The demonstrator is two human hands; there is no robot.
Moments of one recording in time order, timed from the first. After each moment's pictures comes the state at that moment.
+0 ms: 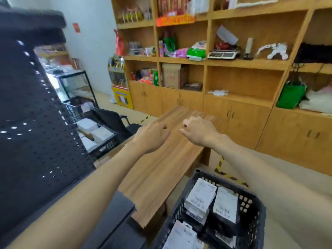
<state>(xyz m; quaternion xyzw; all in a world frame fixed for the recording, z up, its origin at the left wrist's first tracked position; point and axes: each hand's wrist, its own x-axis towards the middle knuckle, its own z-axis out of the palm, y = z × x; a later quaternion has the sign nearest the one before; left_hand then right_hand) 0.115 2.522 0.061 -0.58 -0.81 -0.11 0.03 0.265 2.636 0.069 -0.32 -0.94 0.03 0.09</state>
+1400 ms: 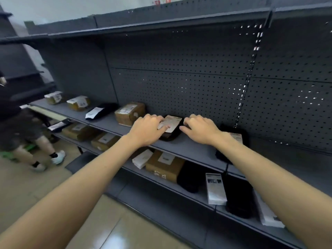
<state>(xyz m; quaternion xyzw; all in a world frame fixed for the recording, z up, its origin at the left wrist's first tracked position) 0.268 1.515 0.079 0.05 -0.99 -0.01 0.11 0.172 1.702 0.065 0.38 -0.92 0.09 0.09</state>
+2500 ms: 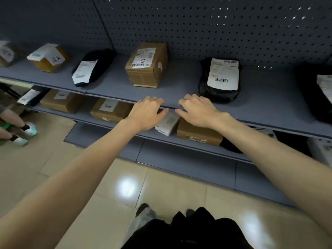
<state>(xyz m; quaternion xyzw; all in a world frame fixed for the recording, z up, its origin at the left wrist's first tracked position) 0.182 1.215 -0.076 -0.04 -1.00 -0.04 -0.03 0.129 1.405 -0.081 0.35 -0.93 0.06 -0.02</state>
